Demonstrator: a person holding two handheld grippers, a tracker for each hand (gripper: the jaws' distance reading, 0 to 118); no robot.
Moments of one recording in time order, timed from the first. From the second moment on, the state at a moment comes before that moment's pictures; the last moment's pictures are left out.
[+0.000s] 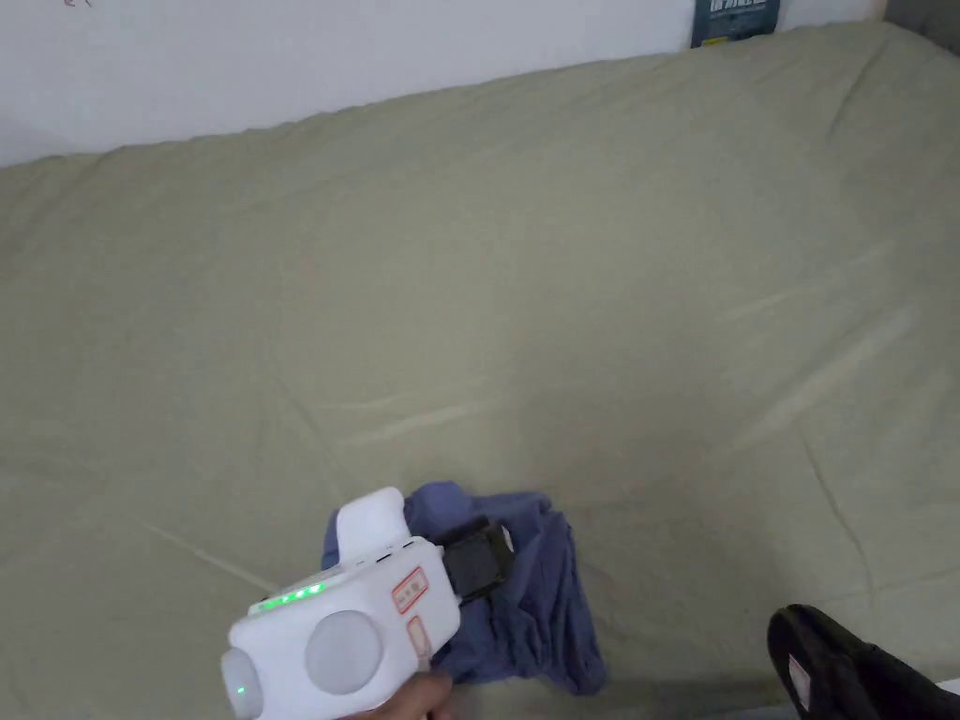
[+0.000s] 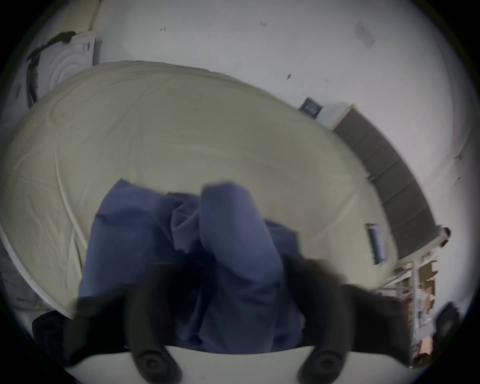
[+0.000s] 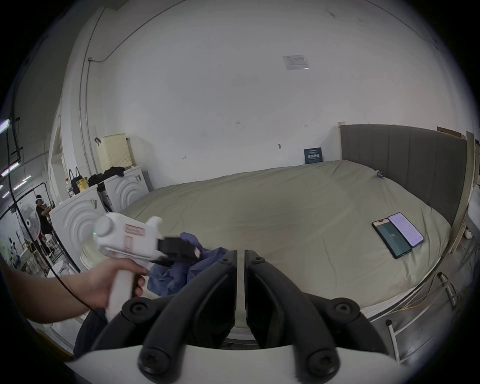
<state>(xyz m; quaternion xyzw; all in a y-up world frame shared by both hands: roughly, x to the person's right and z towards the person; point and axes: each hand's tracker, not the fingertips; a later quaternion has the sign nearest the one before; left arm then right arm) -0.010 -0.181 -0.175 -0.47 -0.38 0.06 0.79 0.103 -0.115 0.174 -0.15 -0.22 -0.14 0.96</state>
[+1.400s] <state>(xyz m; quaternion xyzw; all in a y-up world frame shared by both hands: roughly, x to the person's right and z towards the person) -0.141 -0.294 -0.296 -0.55 -0.50 0.32 0.59 0.178 -0.254 -0.006 -0.33 -0.06 -0.41 0.85</state>
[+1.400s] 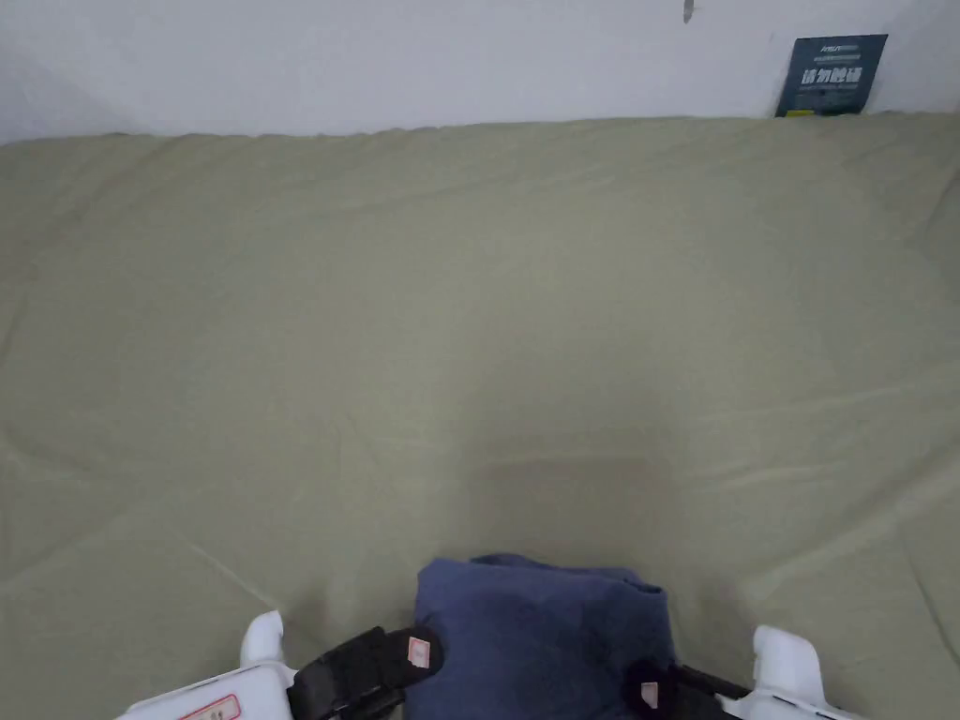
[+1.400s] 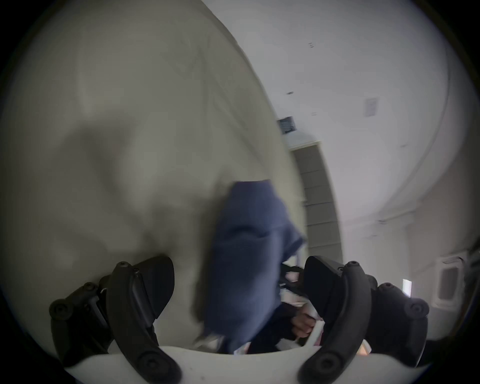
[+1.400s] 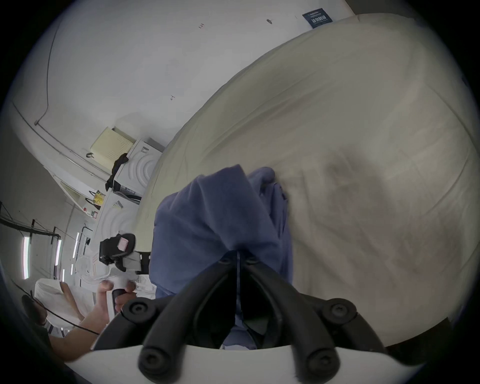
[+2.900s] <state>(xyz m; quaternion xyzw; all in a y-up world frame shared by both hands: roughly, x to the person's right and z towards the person) -0.419 -0.018 -0.284 -0.20 -0.23 0.03 0.95 0.146 -0.059 0.085 -0.17 -0.18 -0.17 0.95</state>
